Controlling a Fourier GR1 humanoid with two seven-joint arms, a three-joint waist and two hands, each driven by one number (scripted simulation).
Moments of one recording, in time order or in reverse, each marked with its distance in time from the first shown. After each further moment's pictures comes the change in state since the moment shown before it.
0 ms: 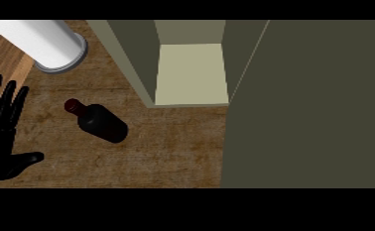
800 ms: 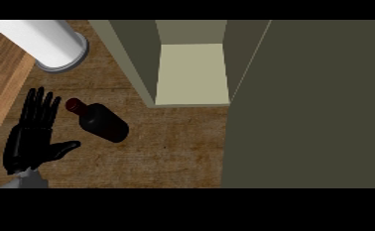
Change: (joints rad) left arm -0.088 0.023 0.007 0.531 -0.149 -0.104 -0.350; right arm 0.072 0.004 -0.037 0.007 -0.014 0.079 -0.072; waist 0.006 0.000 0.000
